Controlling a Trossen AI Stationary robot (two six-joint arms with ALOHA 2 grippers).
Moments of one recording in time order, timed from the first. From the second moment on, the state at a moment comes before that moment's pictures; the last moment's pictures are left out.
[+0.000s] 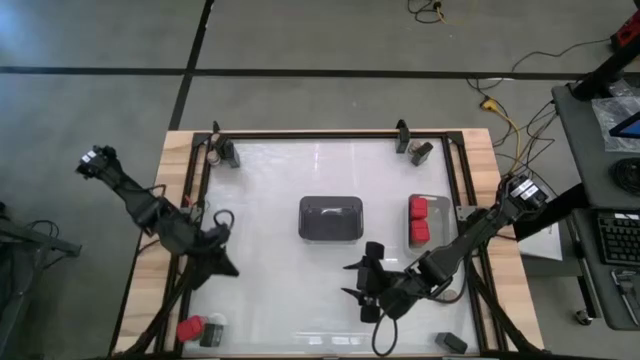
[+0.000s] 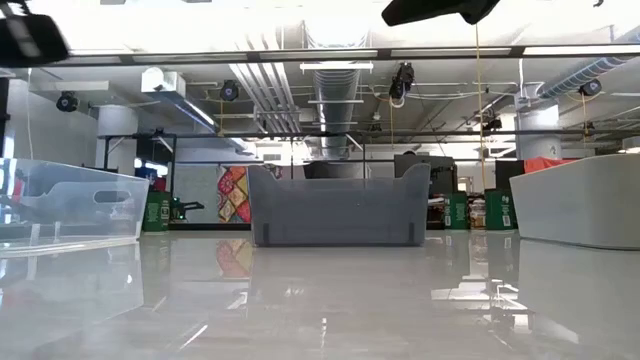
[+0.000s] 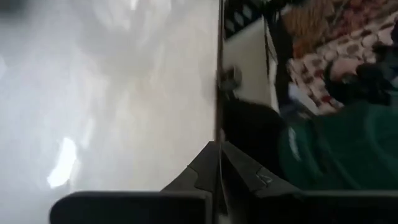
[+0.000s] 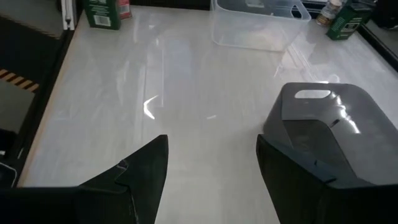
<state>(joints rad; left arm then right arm) -0.70 0.75 0.67 -0.49 -0.09 -1.05 0.62 1.68 1.18 -0.25 0.65 0.38</state>
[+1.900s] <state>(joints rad) -1.02 1.54 1.07 -0.95 0.47 -1.58 0.58 1.68 1.17 -0.36 0.68 0.42</state>
